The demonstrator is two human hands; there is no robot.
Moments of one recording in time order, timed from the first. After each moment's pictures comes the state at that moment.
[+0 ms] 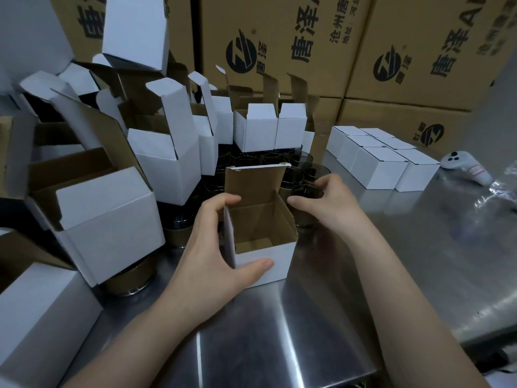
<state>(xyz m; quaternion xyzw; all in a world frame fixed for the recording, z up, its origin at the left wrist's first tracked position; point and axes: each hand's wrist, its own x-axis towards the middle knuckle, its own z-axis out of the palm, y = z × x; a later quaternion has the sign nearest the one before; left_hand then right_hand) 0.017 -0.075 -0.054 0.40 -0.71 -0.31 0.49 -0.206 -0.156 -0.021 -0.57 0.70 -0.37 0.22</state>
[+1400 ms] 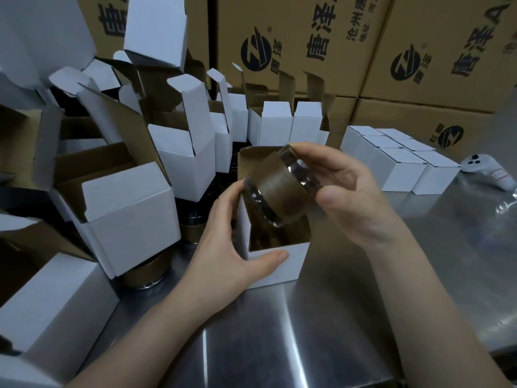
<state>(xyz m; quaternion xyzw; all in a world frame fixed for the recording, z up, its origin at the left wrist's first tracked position) 0.018 -0.080 -0.053 0.40 -0.70 -0.31 0.50 -0.179 -0.115 0.019 -0.68 0.19 -0.51 0.50</state>
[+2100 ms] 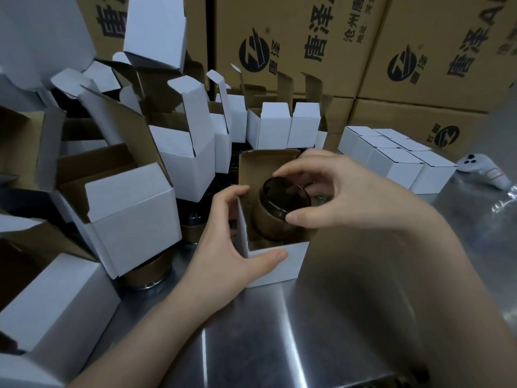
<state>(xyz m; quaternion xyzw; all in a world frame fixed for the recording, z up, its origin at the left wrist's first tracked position) 0.018 -0.079 -0.051 0.40 -0.68 -0.34 0.51 -0.180 -0.104 0.058 -0.83 0.44 -0.24 0.26</state>
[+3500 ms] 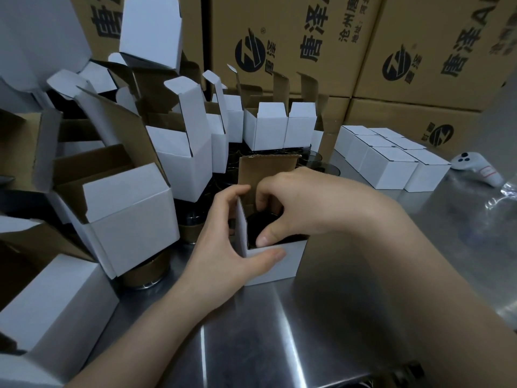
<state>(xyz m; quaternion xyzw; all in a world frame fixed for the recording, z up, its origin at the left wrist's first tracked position) 0.019 -0.081 -0.051 0.41 -0.70 -0.32 0.49 -0.131 -0.103 0.065 -0.86 0.51 0.03 0.07</state>
